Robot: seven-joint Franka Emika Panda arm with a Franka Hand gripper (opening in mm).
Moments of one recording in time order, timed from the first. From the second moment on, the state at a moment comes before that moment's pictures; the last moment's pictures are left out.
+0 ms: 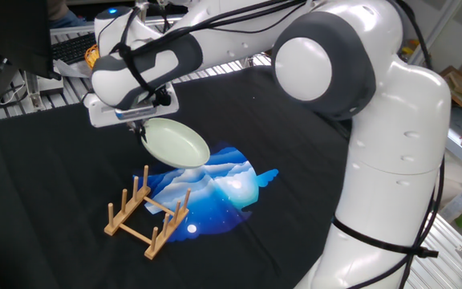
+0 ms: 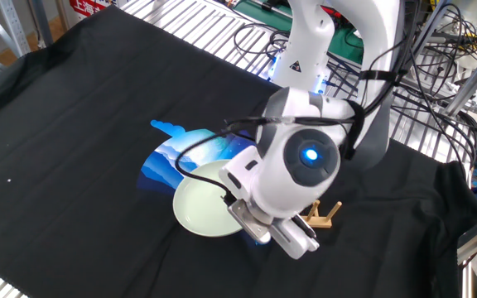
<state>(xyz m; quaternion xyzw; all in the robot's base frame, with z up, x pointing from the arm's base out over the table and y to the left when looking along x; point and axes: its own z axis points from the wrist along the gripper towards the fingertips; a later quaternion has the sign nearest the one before) 0.552 0.133 0.158 -0.12 -0.99 0.09 0.06</state>
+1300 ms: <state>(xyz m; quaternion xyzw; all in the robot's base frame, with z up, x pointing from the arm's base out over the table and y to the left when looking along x) 0.555 0.130 0.163 -0.12 -0.99 0.10 0.00</state>
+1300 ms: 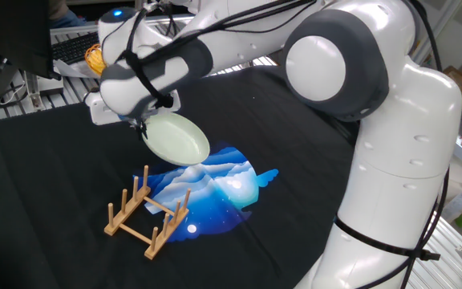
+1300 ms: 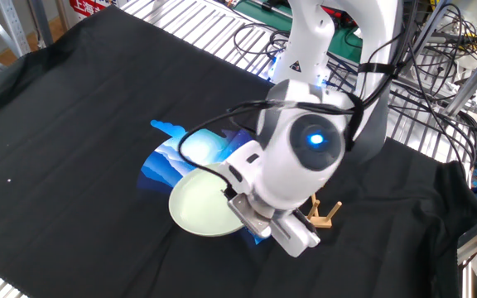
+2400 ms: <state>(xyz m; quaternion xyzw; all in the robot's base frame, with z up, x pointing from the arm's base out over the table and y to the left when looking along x) 0.546 0.141 0.182 -0.10 -0.99 0.07 0.01</state>
